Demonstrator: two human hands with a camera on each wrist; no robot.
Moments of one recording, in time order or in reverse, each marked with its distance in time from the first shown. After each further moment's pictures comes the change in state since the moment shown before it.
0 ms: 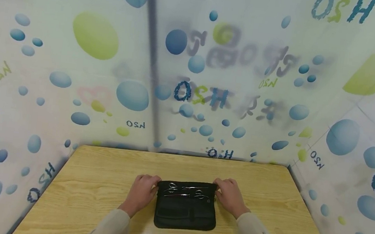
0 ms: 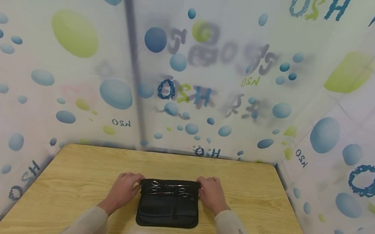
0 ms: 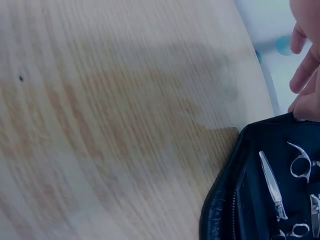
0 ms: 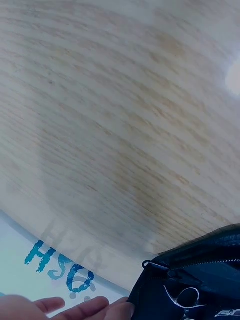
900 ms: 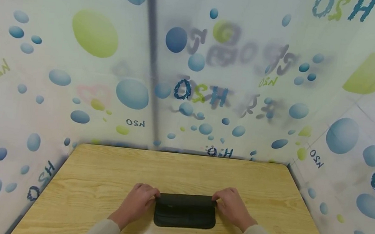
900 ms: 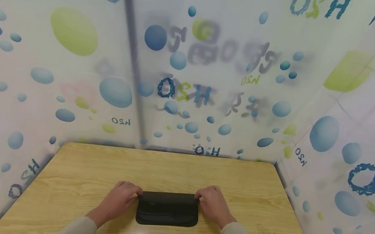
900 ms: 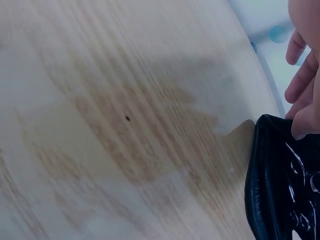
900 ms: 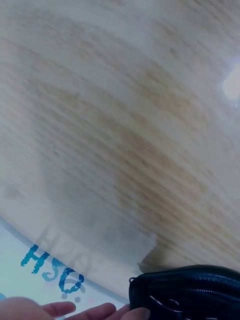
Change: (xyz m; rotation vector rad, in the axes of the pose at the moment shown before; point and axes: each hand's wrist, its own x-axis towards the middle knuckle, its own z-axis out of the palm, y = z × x) left_hand -0.034 0.001 -0.011 -0.041 -0.017 0.236; right_hand -0.034 0.003 0.000 0.093 -0.048 -0.119
